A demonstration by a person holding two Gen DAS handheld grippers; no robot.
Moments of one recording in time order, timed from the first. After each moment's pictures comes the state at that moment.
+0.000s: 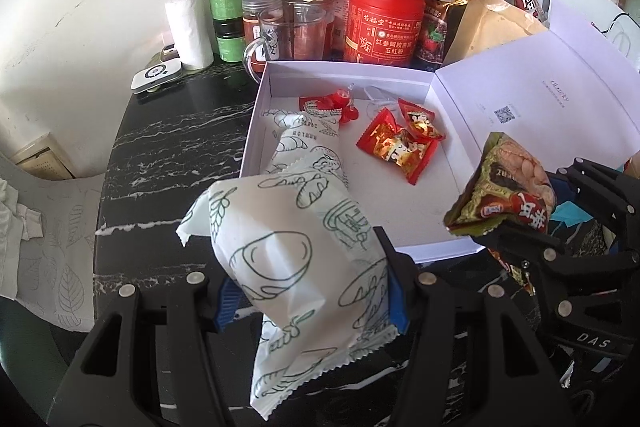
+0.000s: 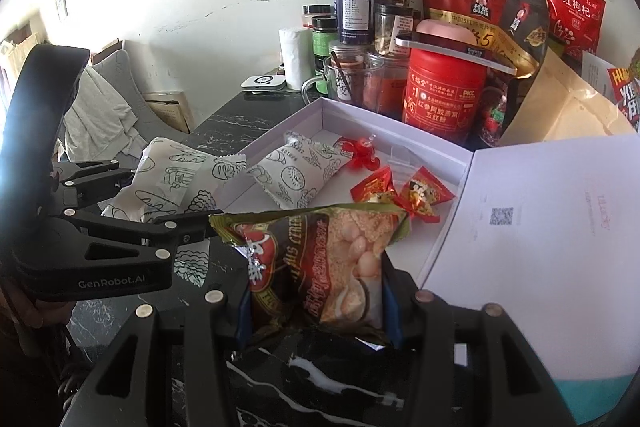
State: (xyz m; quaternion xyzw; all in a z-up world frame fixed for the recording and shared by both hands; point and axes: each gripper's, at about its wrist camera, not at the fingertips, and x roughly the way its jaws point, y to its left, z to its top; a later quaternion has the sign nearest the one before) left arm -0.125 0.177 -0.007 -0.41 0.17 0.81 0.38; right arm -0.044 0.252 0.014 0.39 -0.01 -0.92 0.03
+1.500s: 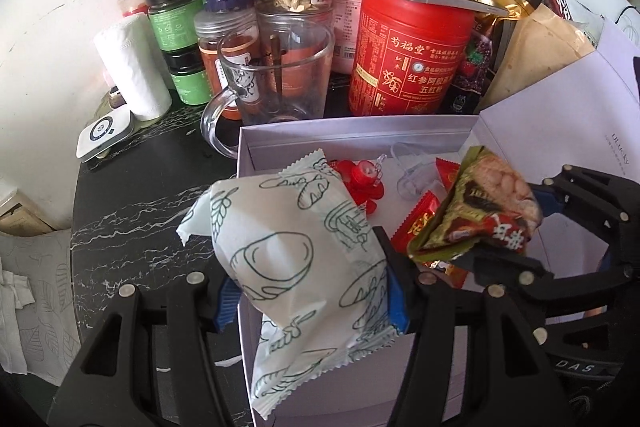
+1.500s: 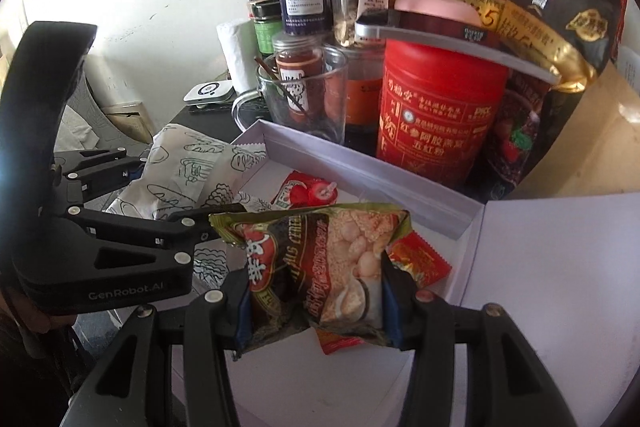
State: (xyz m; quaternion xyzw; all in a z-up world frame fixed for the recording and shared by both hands) left arm -0.222 0.275 -0.025 -0.42 0.21 0.78 0.42; right arm -0.168 0.300 -0.010 0.43 -0.05 -0.90 0.01
